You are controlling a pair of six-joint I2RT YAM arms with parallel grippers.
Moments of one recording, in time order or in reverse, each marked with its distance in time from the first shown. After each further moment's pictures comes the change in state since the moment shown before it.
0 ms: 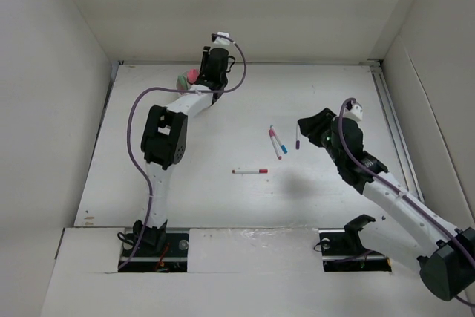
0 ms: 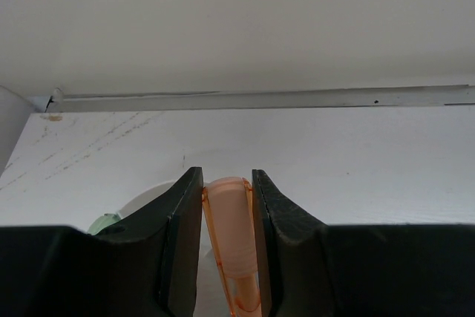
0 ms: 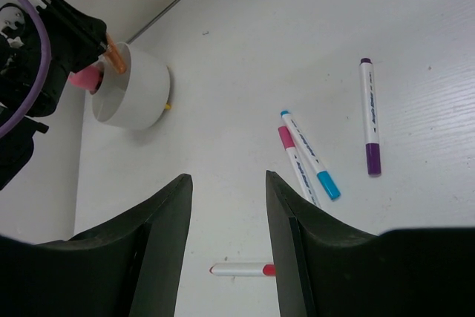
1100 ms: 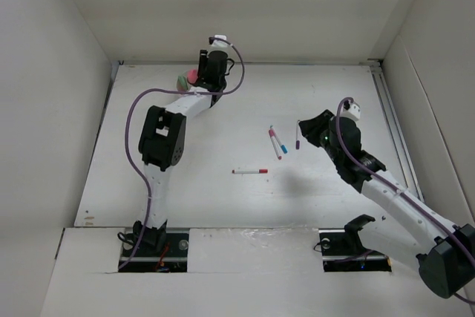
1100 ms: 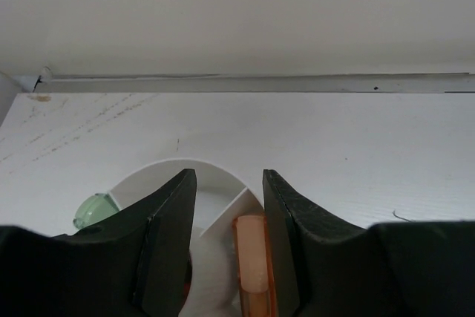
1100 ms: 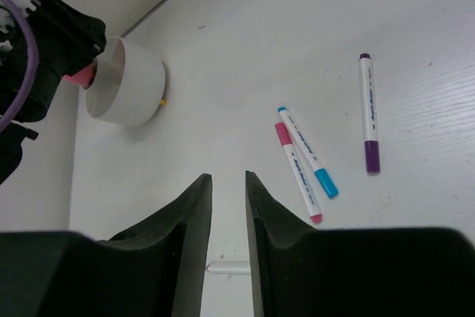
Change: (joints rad) left arm 0.000 -0.021 -0.061 0.019 -0.008 -0.050; right arm 0.000 0.027 0.000 0.003 -0.005 -0.005
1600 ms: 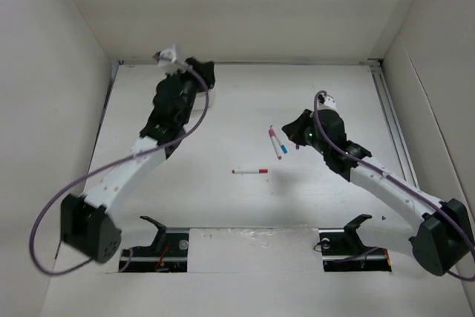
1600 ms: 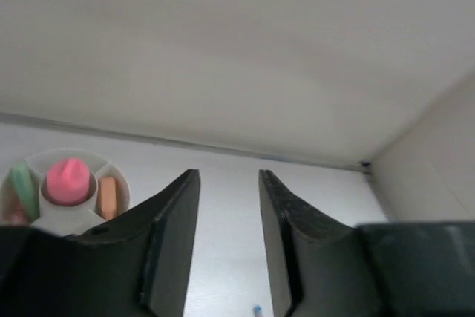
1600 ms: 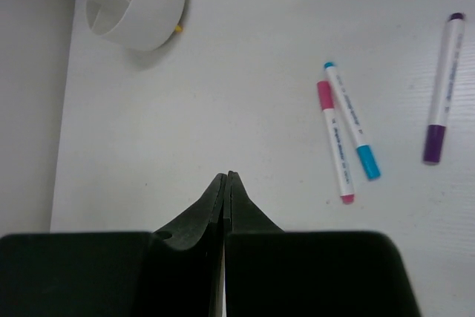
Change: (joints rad) left arm -0.083 -0.857 -0.551 0.064 0.313 -0.477; right arm 0.039 0.152 0.076 0.003 -0.173 -0.073
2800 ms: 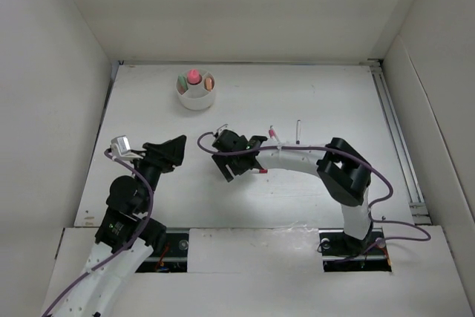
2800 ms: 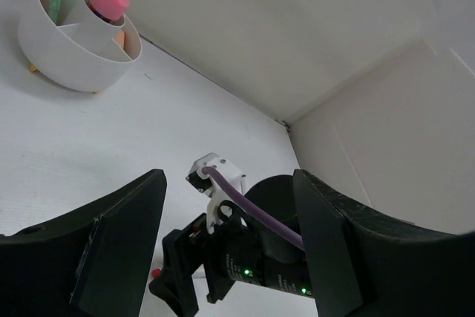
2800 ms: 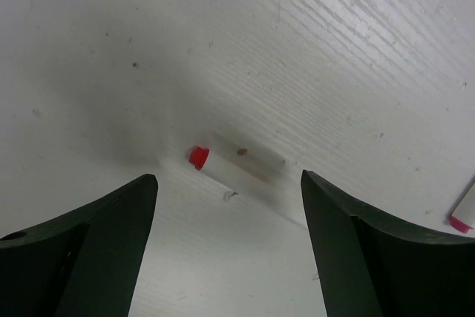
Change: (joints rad) left arm 0.011 -1.175 -0.756 -0.419 0.045 -0.397; right arm 0.497 0.824 0.615 -0.482 0.176 -0.447
